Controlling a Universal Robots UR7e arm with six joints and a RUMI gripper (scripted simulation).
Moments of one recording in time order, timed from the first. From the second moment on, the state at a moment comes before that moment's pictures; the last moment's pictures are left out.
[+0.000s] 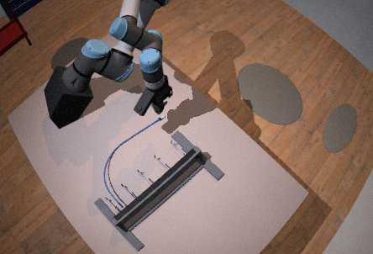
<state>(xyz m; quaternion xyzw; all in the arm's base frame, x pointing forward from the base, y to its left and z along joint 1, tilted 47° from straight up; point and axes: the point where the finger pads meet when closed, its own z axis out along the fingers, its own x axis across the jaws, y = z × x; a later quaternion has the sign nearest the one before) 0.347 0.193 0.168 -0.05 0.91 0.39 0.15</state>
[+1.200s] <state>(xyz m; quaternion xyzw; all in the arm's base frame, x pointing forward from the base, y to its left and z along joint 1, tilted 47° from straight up) 0.399 0.113 0.198 -0.35 0.80 0.23 0.43</state>
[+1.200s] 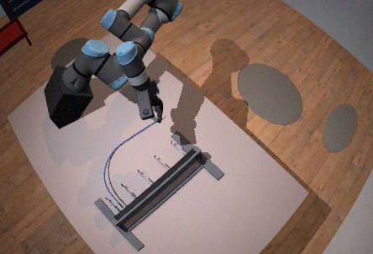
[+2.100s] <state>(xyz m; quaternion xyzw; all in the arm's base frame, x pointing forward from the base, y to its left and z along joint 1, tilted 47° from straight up) 0.421 0.050 0.220 -0.49 0.68 0.02 0.54</state>
